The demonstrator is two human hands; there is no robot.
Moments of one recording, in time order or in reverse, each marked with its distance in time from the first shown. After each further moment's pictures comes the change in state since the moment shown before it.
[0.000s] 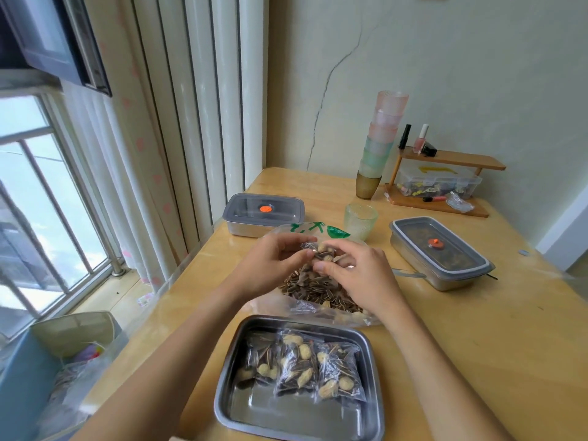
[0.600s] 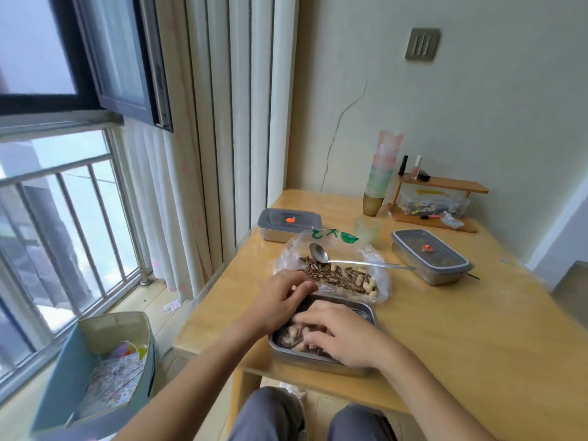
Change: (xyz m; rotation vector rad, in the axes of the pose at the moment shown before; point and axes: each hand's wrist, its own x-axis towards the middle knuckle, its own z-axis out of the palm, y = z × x) left_hand -0.110 0.005 0.002 0.346 0.092 0.112; right_hand -0.117 -0.087 0.025 -0.315 -0.607 -0.098
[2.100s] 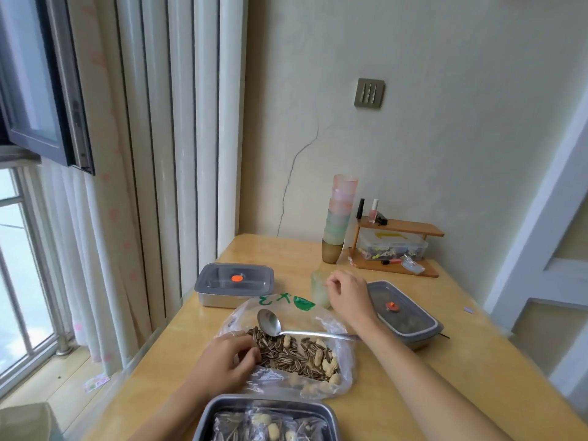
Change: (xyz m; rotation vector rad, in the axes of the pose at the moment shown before) left_hand 0.080 -0.077 0.033 0.120 -0.060 -0.033; right_hand 0.126 0.184 -0.112 -0.040 0.730 0.336
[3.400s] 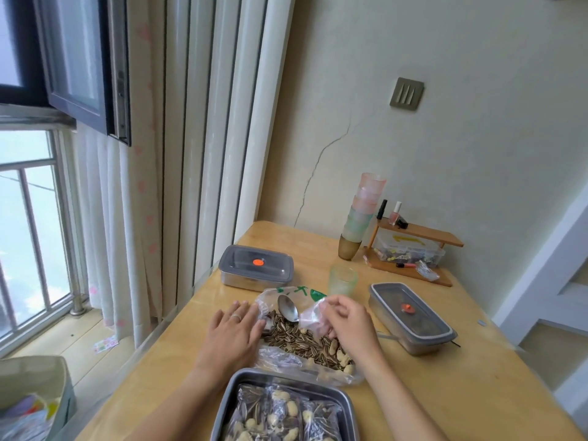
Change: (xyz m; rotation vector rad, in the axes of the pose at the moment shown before) left_hand -0.009 -0.012 0.011 0.294 0.003 -0.336; right_hand -0.079 -0.044 0.010 0.509 -0.184 0.122
